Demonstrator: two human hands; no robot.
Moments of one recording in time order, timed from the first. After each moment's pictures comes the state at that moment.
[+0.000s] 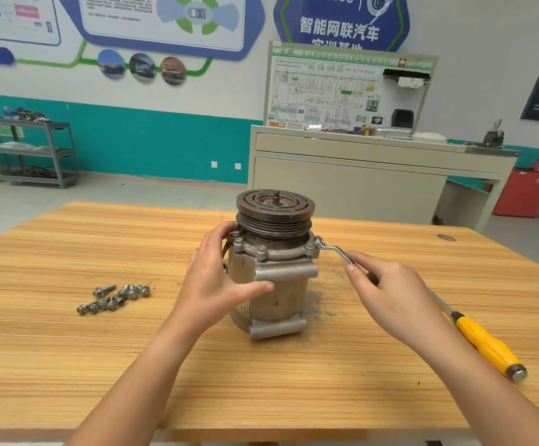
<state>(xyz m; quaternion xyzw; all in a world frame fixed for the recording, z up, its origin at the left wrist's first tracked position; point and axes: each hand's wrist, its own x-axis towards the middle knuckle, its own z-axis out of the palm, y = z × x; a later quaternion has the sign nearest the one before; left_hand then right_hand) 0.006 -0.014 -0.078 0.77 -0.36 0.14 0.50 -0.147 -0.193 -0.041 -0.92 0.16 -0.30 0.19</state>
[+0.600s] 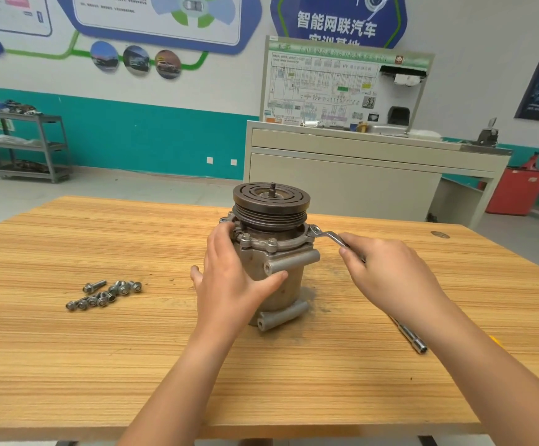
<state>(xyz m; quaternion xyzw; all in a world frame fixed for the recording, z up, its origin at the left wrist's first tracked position) -0.023 -0.046 -0.082 0.80 -0.26 0.19 0.51 -0.137 -0.194 -0.018 -0.95 0.19 -0.25 0.03</state>
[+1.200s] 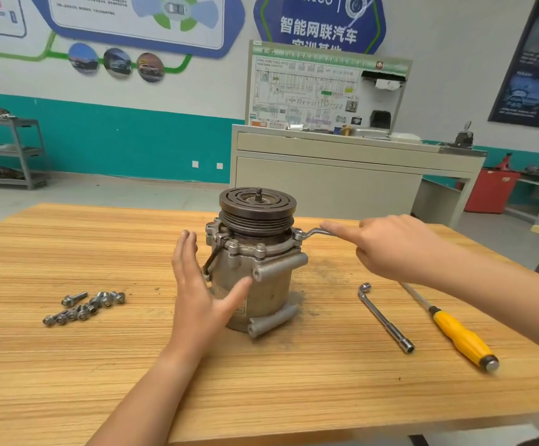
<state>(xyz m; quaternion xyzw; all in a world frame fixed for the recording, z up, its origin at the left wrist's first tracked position) 0.003 -0.038 -0.117 0.71 -0.32 0.19 0.60 -0.126 -0.239 0.016 -0.95 0.08 -0.13 -0.29</state>
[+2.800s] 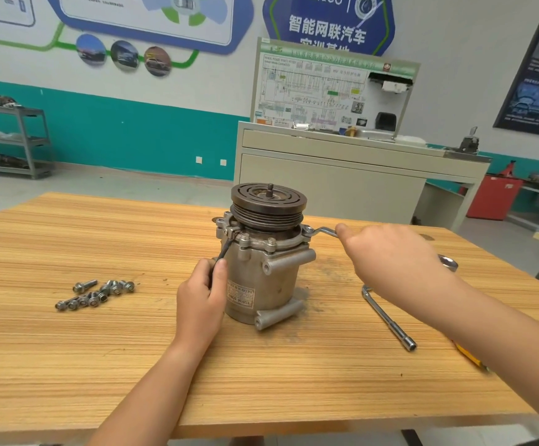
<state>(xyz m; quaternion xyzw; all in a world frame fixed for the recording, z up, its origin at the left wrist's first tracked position) 0.011 -0.036 -0.133 0.69 -0.26 0.19 0.65 -0.134 -0.185 0.013 -0.92 0.16 -0.09 -0.35</state>
